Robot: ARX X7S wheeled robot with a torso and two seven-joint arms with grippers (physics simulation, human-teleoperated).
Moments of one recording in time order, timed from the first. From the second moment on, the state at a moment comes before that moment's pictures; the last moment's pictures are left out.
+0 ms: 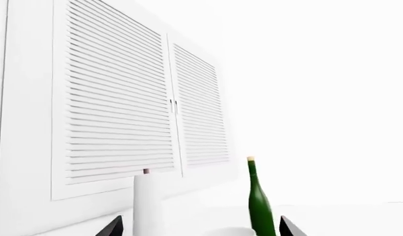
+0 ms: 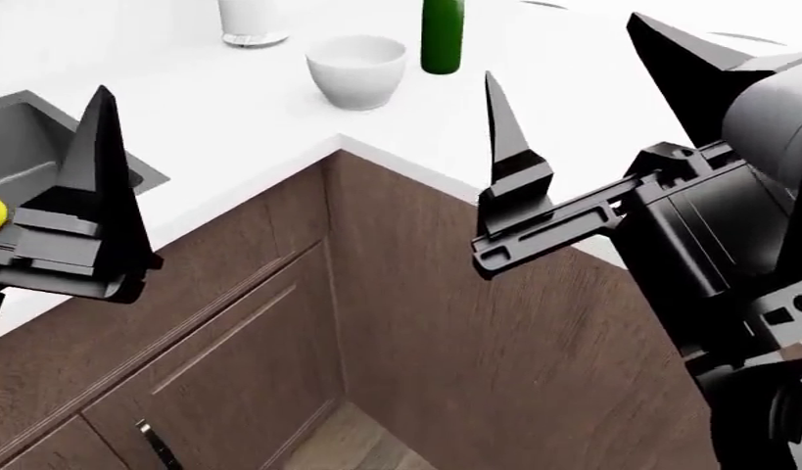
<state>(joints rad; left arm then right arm) -0.36 -1.01 -0.13 0.99 -1.11 -0.44 -0.65 1.04 0.59 -0.10 -0.94 1.36 1.14 0.77</state>
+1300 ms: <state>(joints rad) -0.93 -1.13 0.07 0.83 -1.26 -0.64 -0.50 1.60 0.67 -0.27 -0.49 1.57 1.32 0.61</state>
